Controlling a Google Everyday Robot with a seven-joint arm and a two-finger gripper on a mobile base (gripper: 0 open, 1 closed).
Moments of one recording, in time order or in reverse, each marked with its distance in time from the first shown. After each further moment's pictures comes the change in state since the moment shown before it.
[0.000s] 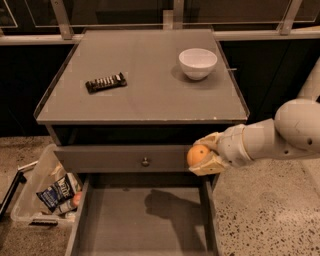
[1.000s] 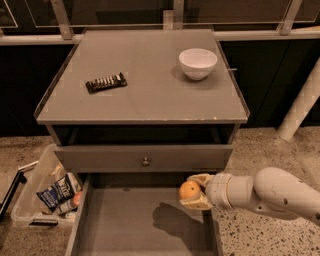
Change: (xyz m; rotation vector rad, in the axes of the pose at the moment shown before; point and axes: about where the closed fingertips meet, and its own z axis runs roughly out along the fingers) arm 0.095 0.051 0.096 0.084 -0.054 0.104
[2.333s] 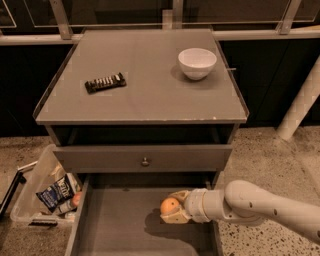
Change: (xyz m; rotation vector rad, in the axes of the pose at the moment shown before) arm 0.036 0.044 0.093 -0.145 -0.030 0.173
